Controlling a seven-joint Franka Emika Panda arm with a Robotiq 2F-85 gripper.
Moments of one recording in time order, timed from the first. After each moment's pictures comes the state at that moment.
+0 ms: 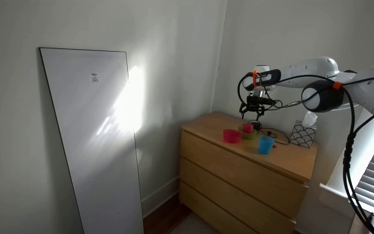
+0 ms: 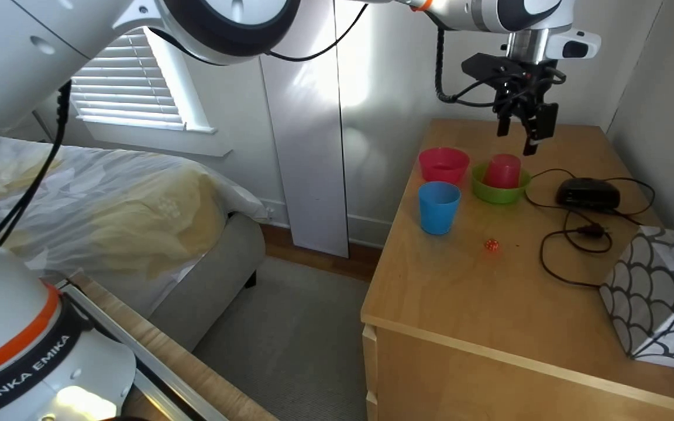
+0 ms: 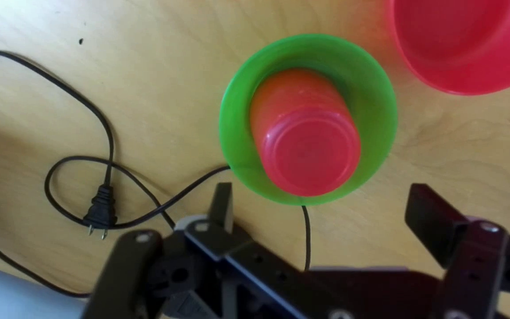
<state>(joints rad) -0.39 1.09 -0.23 -0.77 0.17 1.91 0.30</state>
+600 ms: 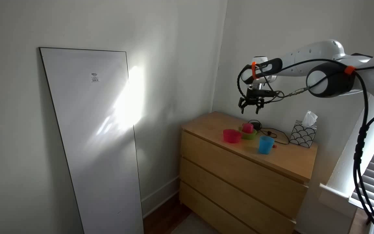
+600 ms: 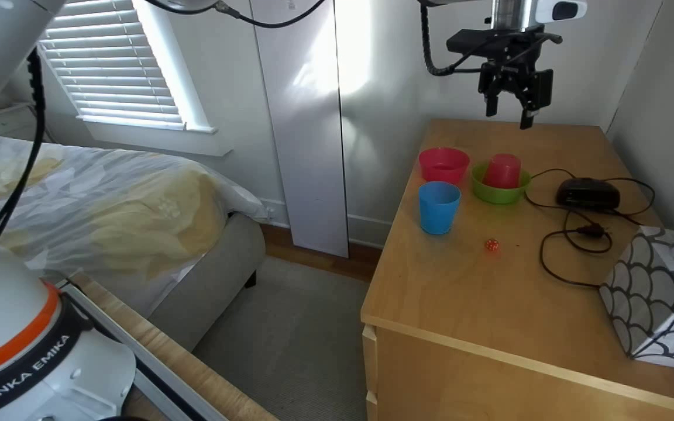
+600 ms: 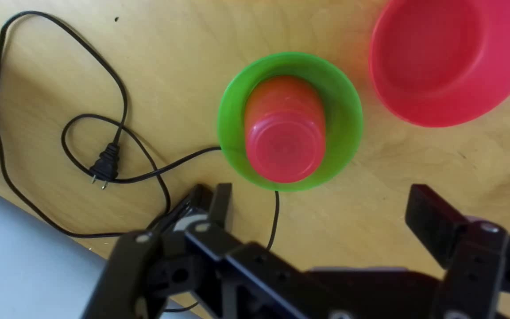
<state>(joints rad) -0.32 0.91 -0.24 -0.98 0.10 1.97 0.17</state>
